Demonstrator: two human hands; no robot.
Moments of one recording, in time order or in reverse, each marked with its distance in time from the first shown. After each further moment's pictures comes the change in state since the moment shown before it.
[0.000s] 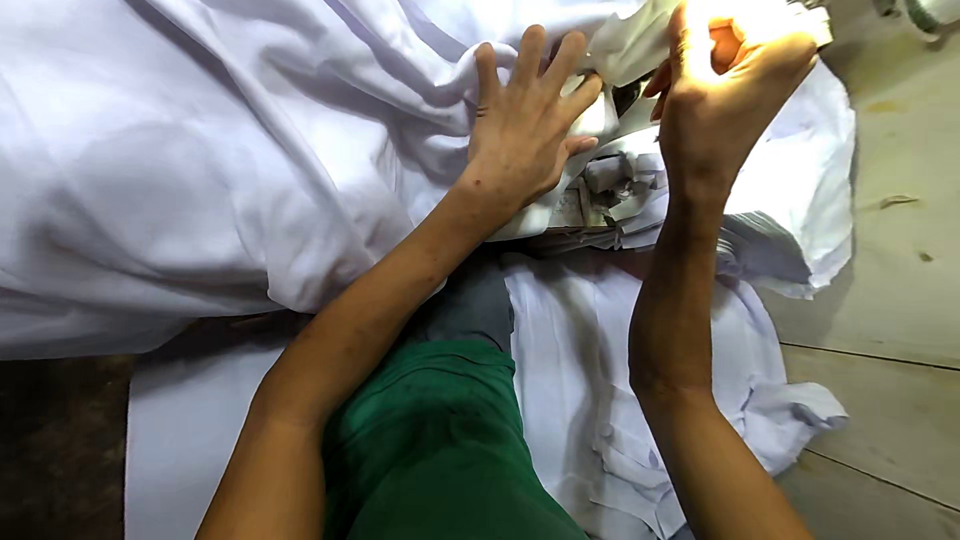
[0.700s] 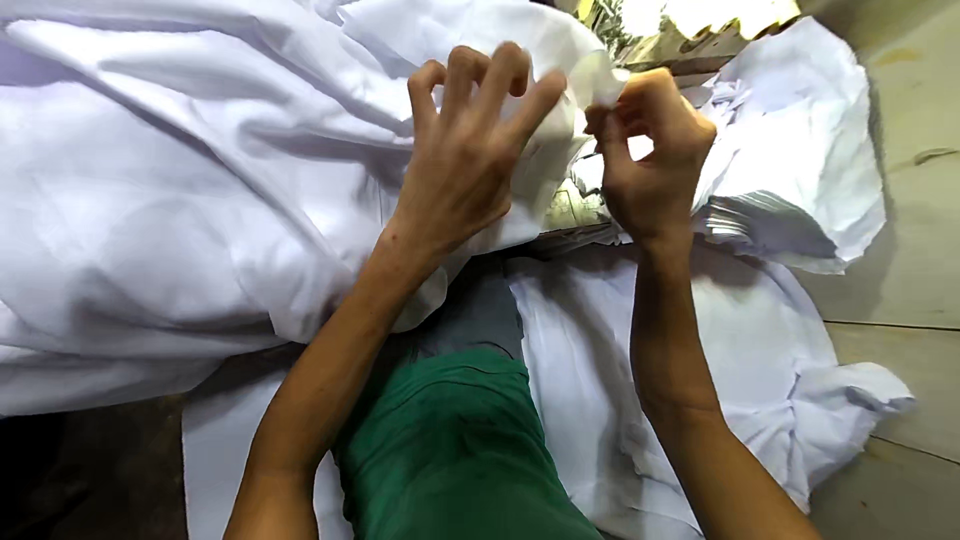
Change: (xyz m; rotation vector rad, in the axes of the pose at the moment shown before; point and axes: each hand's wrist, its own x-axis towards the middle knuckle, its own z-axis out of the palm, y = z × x) left_hand -0.028 -0.021 -0.021 -0.133 0.346 0.191; right_hand -0.050 0.000 -0.009 0.183 -0.129 -0.267
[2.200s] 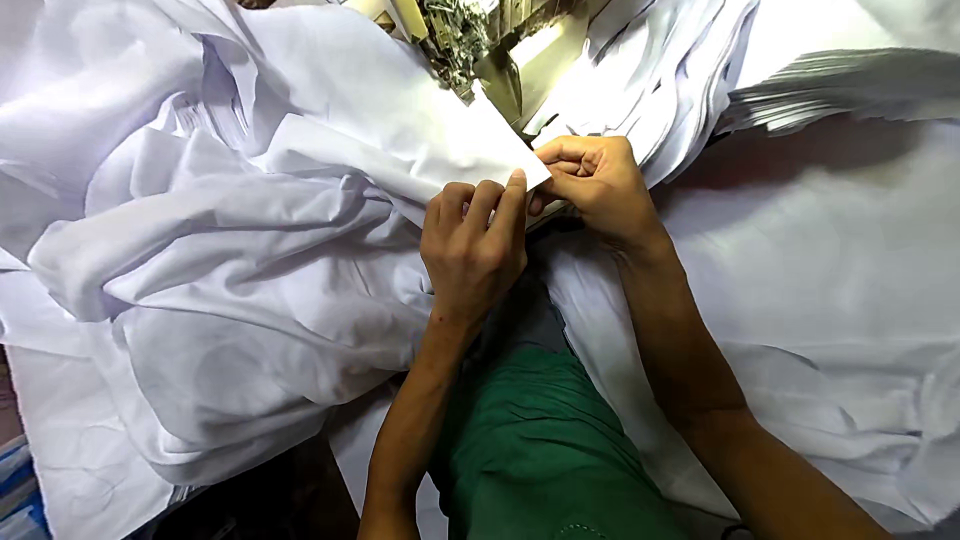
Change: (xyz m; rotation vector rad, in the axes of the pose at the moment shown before) left_hand -0.015 0.069 0.048 0.056 0.003 0.042; right_hand -0.066 0.013 0.009 0.954 0.085 0.676
